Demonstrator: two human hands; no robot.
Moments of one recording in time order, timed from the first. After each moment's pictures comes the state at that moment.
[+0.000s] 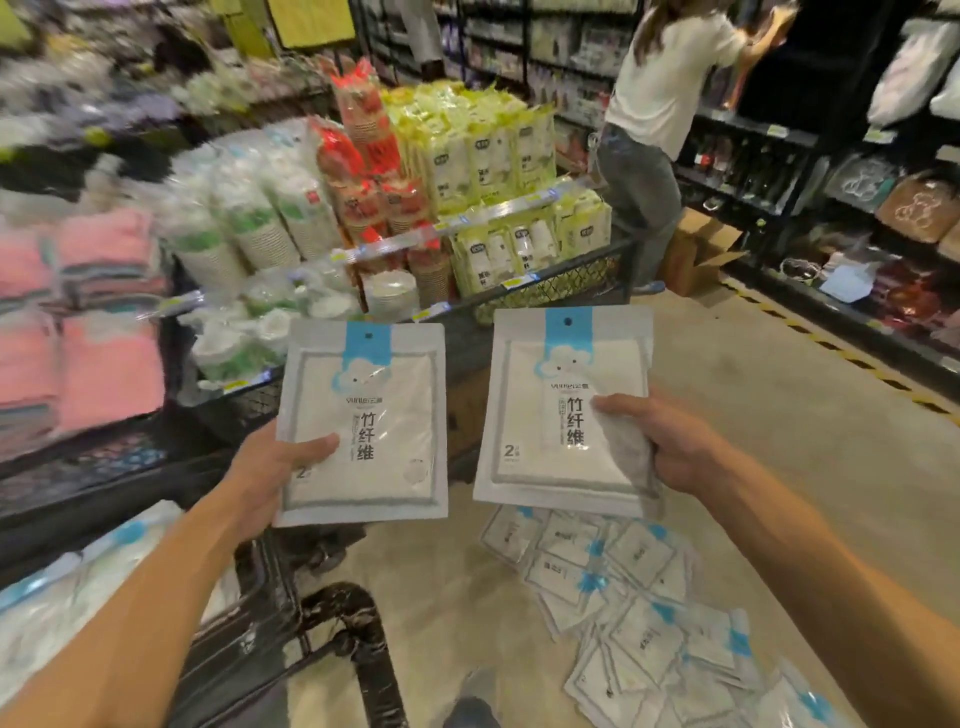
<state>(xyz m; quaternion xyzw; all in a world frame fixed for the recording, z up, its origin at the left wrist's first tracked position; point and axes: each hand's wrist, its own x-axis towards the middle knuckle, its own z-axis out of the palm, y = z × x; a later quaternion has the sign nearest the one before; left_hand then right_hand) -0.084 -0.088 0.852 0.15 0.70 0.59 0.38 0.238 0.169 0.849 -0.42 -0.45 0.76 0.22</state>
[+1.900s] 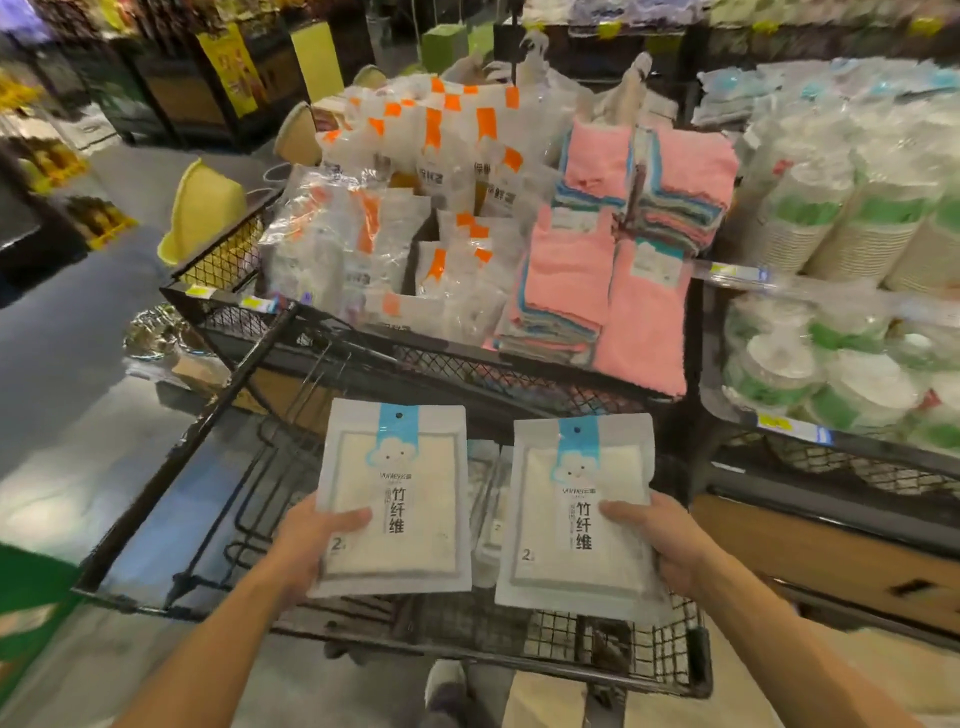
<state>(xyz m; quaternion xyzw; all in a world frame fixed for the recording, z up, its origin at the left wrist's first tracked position) -0.426 -0.611 0.746 -0.23 0.71 0.64 0.20 -0.366 -0.216 0.733 -0.30 -0.56 0.75 -0.17</state>
